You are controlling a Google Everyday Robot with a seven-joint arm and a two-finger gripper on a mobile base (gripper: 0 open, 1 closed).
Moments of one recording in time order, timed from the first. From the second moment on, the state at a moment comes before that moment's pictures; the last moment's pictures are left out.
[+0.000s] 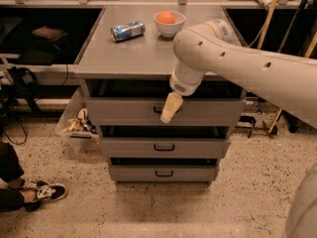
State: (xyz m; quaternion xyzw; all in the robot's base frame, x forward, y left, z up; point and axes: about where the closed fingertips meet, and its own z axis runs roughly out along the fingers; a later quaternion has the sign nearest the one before) arm 0.666 -0.071 0.757 -0.51 0.84 -0.04 0.19
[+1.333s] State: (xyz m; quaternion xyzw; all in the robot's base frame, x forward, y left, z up) arm 0.683 -0.143 0.652 -0.46 0.87 0.04 0.17
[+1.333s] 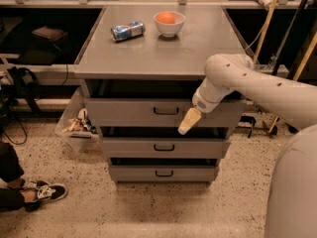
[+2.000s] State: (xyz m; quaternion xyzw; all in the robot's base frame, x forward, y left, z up) arm 0.683 -0.143 0.652 -0.46 0.87 0.04 0.17
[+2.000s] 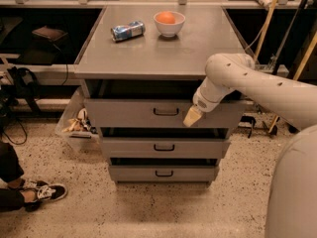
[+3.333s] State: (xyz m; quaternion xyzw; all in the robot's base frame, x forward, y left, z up) arm 0.672 -0.153 0.666 -0.45 0.87 0.05 0.17
